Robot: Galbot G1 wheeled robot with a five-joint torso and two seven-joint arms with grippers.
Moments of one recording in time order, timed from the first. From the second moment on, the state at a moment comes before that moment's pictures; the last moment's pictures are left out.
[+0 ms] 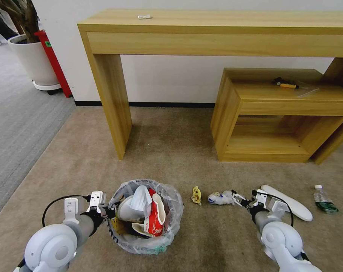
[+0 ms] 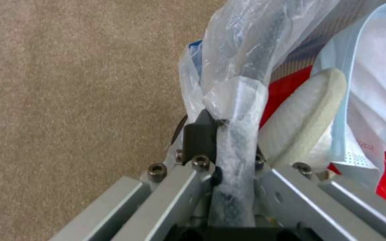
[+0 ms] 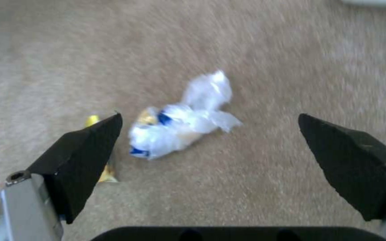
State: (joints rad) left arm 1.52 -0.92 -0.52 -2.21 -1.05 0.74 -0.39; right arm -1.31 1.23 0.52 1.73 0.93 -0.49 0.43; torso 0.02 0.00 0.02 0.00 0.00
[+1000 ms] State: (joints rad) left arm 1.52 -0.93 -0.52 -2.19 -1.04 0.74 -0.38; right arm -0.96 1.29 0.34 1.27 1.00 -0.55 0.52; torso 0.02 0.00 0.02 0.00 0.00
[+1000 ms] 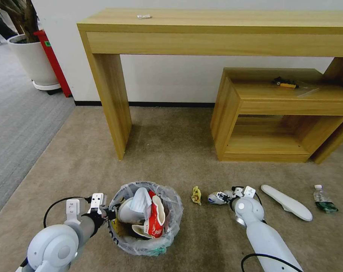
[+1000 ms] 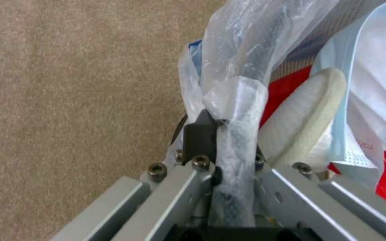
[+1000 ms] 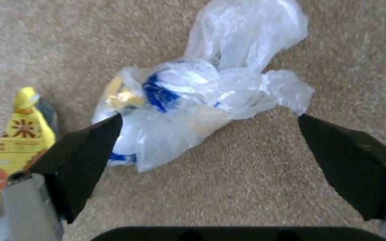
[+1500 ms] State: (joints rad) left arm 1.51 -0.92 -0.52 -2.18 -1.04 0.74 -0.37; right arm -0.95 1.29 0.32 1.21 0.91 -0.51 0.45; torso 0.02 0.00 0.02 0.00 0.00
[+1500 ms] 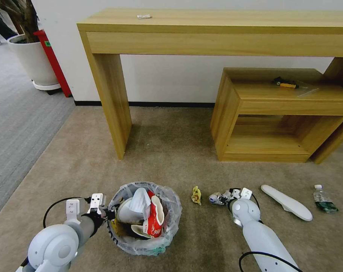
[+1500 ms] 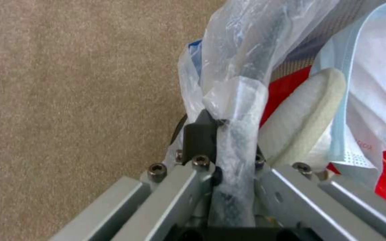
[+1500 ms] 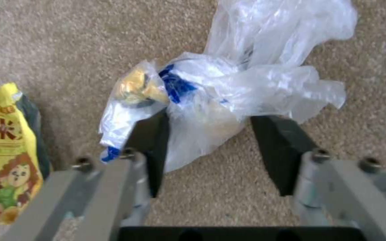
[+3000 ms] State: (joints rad) left arm 1.42 -0.85 -0.43 -2.15 -1.10 0.74 -0.42; right arm -0.74 0.88 -0.08 2.29 1.50 -0.74 0.46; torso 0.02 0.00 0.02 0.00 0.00
